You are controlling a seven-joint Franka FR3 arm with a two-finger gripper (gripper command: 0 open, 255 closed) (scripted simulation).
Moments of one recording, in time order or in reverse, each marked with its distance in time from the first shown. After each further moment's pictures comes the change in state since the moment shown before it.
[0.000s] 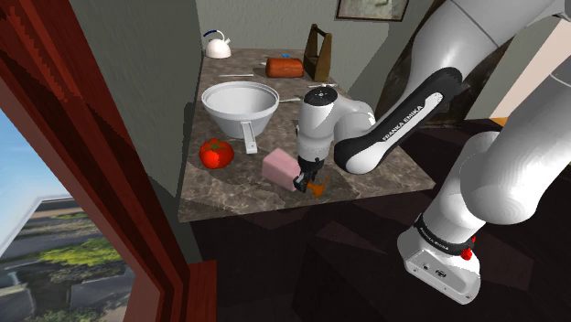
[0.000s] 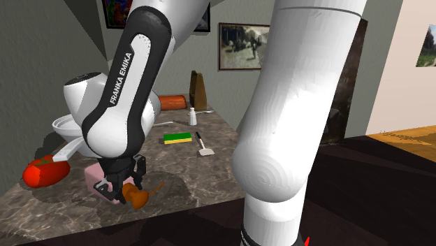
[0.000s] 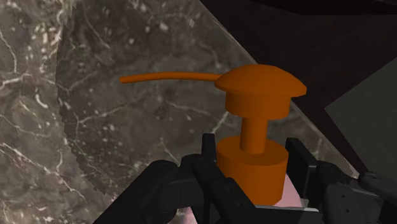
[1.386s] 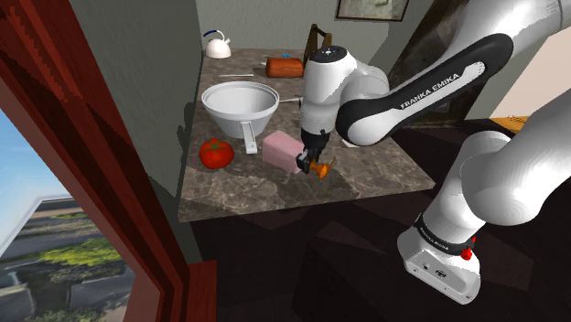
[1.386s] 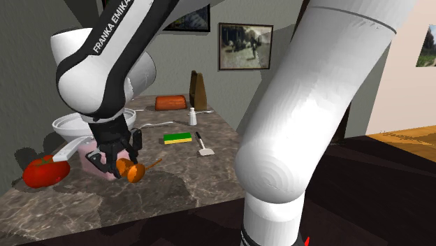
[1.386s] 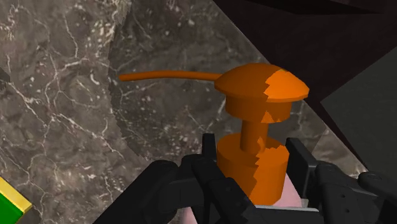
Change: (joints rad) arm 0.054 -0.218 -0.026 0.053 0.142 -0.257 -0.136
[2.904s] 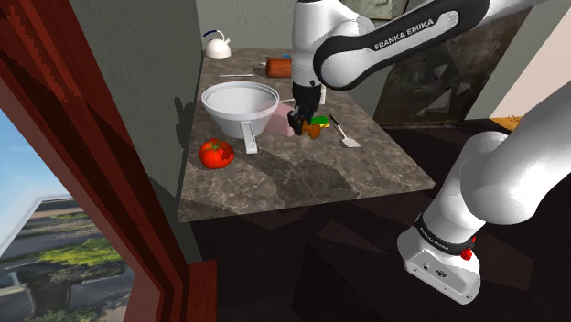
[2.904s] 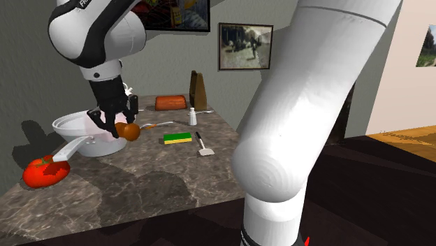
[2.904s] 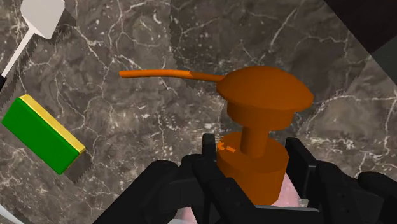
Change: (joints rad) arm -0.051 0.068 -0.100 0.281 -0.007 -0.188 -0.173
